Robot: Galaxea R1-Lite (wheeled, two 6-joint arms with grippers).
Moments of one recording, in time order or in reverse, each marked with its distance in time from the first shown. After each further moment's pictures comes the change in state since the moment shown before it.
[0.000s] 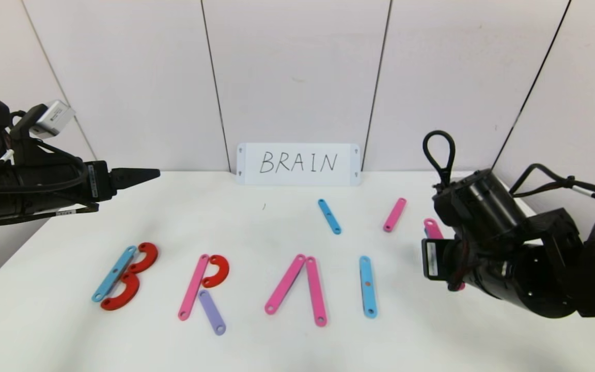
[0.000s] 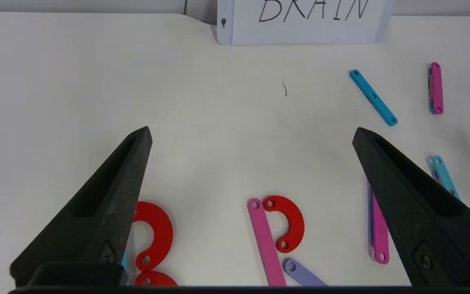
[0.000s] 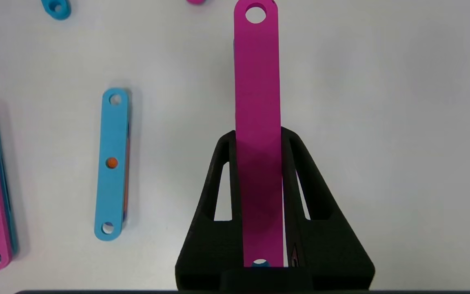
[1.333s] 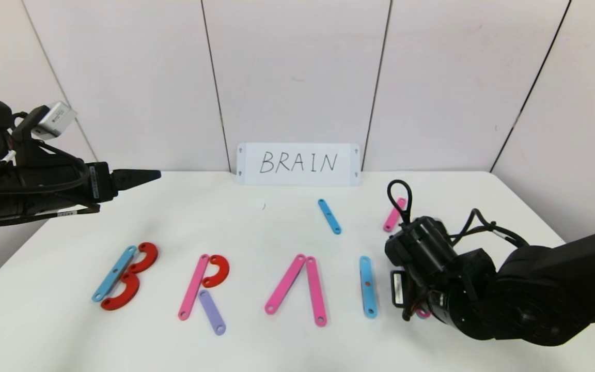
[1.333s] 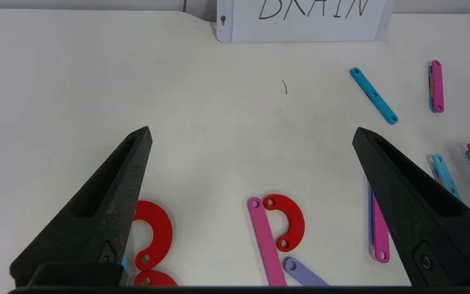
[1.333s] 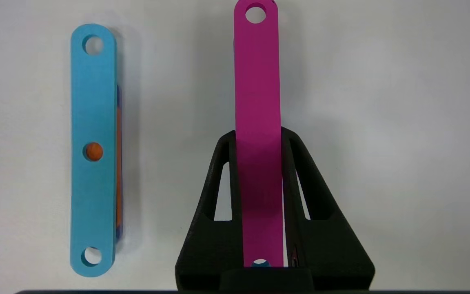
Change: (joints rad) left arm 0.000 0.004 0.002 0.000 -0.001 0.001; right arm 0.026 0.214 0.087 -0.189 0.040 0.080
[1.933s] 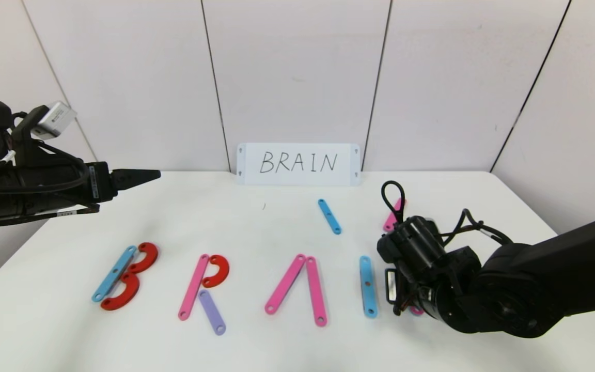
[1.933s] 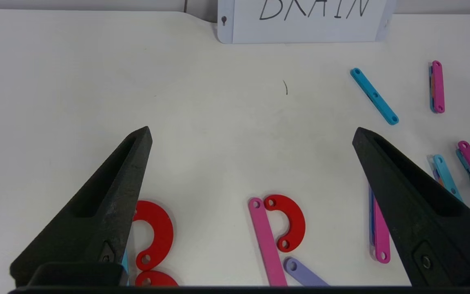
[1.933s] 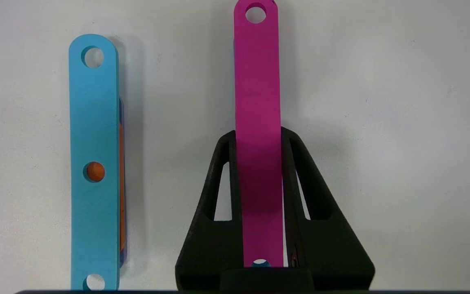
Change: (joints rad) left arm 0.001 0.000 0.000 -0.001 0.000 0.000; right arm -0.007 0.047 -0.030 -0.010 0.000 0.002
